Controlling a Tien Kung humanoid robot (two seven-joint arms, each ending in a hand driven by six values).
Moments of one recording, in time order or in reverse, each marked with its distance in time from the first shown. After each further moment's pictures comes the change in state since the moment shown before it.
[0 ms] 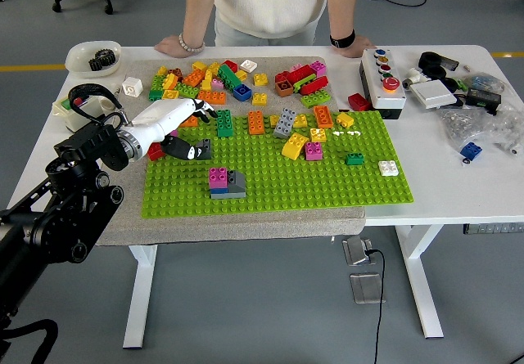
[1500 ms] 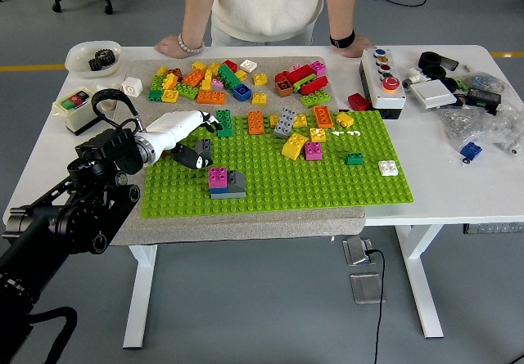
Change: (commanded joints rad) left arm -0.076 -0.063 0.030 0.198 0.000 0.008 0.016; right arm 0.003 -0.003 -0.002 0.000 -0.008 0.002 0.000
